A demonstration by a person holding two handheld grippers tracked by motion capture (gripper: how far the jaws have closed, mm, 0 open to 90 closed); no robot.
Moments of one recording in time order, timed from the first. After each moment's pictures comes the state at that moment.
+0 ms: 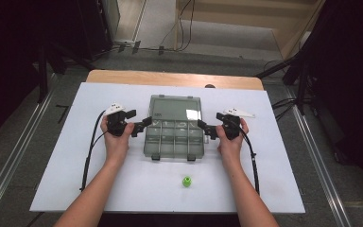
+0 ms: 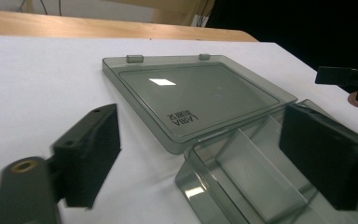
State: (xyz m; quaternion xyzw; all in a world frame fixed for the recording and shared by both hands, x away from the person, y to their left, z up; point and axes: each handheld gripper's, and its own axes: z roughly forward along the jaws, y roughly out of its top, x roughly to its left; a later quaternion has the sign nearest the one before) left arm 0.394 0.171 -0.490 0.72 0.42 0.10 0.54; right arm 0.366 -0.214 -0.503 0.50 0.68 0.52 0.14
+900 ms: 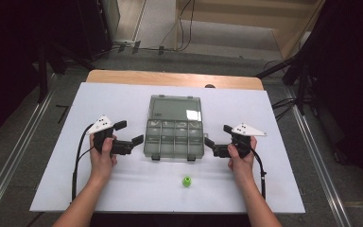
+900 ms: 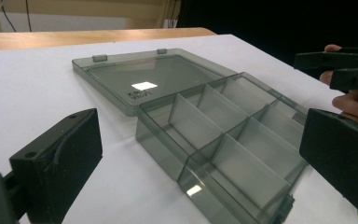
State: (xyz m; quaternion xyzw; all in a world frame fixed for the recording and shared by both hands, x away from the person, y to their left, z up) left arm 0.334 0.199 -0.475 0.75 0.35 0.11 0.56; right arm 0.301 -0.229 -0.498 0.45 0.71 0.52 0.18
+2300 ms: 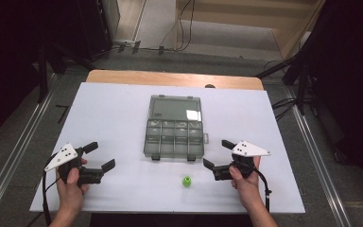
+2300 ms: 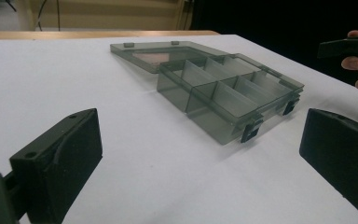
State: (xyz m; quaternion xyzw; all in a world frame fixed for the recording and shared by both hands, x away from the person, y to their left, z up) left arm 0.255 0.275 -0.481 0.73 0.36 0.15 0.57; right arm 0.242 -0.217 -0.482 0.39 0.74 0.51 0.17
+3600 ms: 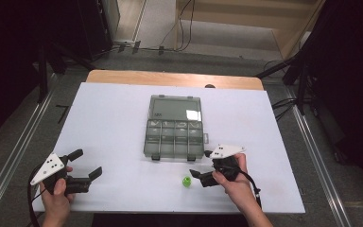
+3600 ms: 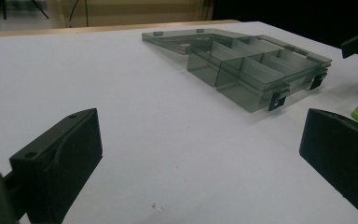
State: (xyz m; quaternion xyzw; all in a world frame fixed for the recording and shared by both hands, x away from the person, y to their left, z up) left arm 0.238 0.304 -0.493 0.73 0.36 0.19 0.55; right arm 0.241 -0.176 -0.480 0.36 0.83 0.41 0.10
